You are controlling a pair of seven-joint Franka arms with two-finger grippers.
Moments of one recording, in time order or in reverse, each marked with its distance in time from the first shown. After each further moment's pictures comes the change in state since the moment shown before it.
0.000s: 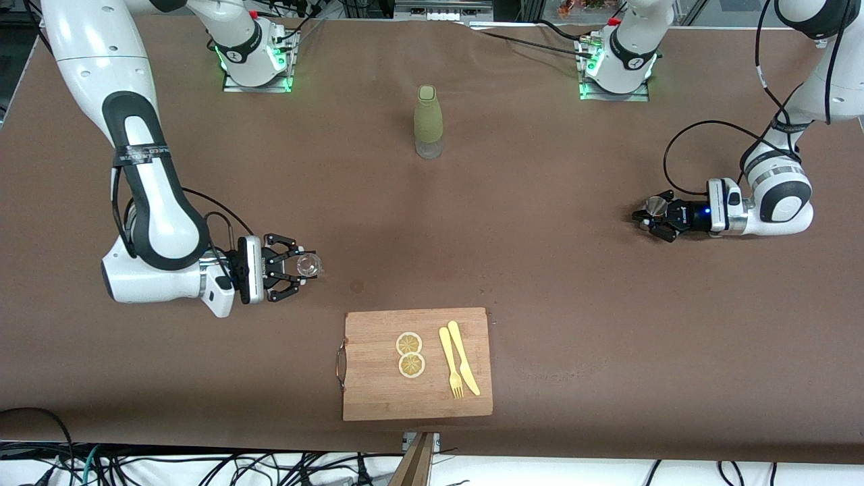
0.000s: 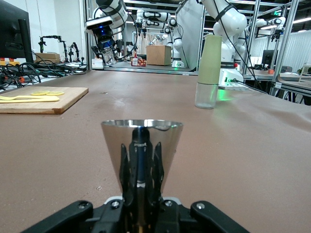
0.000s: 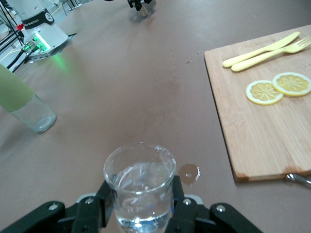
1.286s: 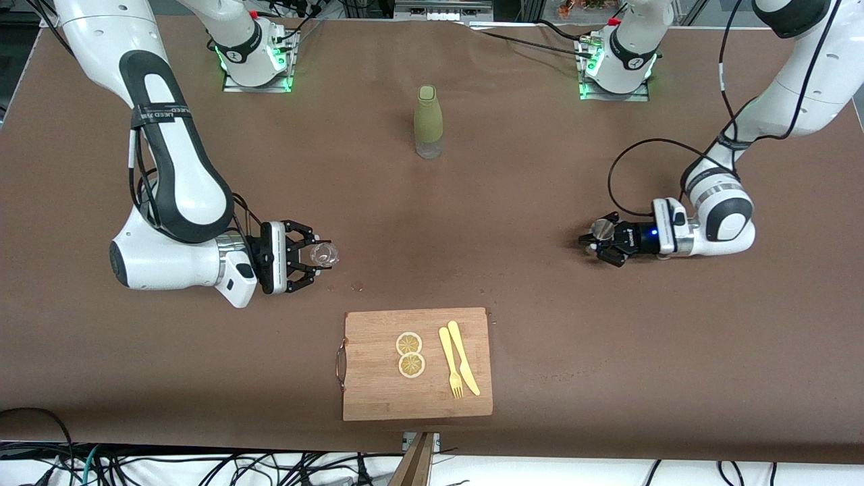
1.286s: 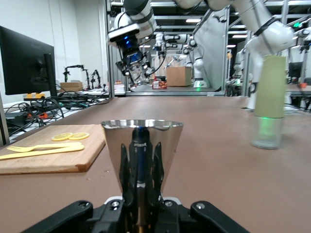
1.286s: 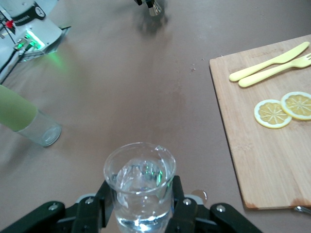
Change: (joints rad) left arm -0.125 0.006 -0.244 -0.007 -0.332 0.225 -0.023; right arm 0.105 -0.099 0.005 0.001 -0.093 0.052 0.200
